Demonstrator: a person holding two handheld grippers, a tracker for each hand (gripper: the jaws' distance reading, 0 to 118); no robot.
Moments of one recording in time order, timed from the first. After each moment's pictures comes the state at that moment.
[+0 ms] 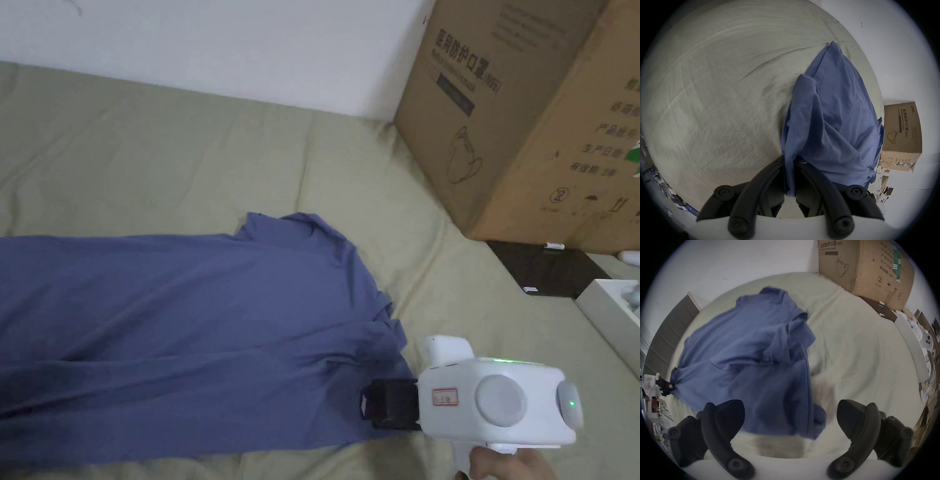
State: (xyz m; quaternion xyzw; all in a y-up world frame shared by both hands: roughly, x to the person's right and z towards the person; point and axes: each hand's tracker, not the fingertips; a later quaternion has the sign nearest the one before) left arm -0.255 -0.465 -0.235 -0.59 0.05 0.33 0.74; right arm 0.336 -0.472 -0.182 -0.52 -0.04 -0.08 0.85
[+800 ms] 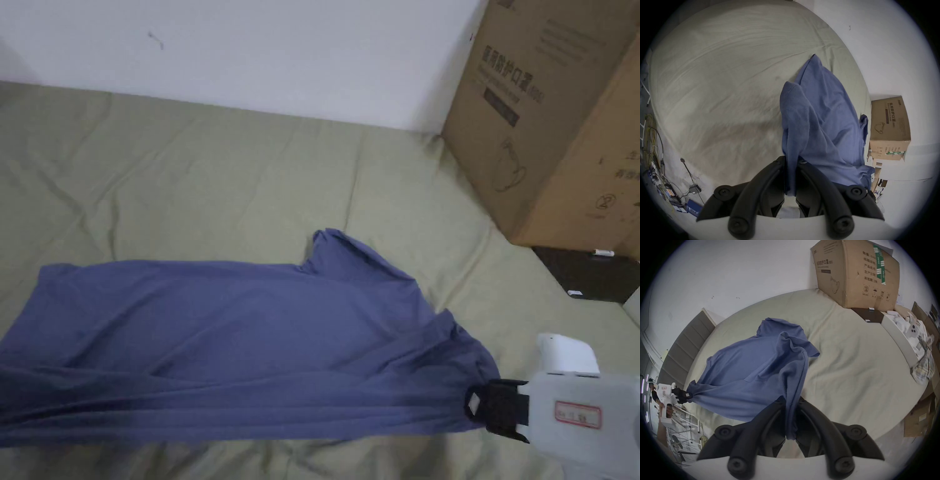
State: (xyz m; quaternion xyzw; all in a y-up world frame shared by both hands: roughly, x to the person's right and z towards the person) left arm -0.285 -0.418 -0.154 -0.57 0.00 0.35 0.74; right arm 0.324 -0.375 -0.040 -0.44 -0.02 -0.14 0.89
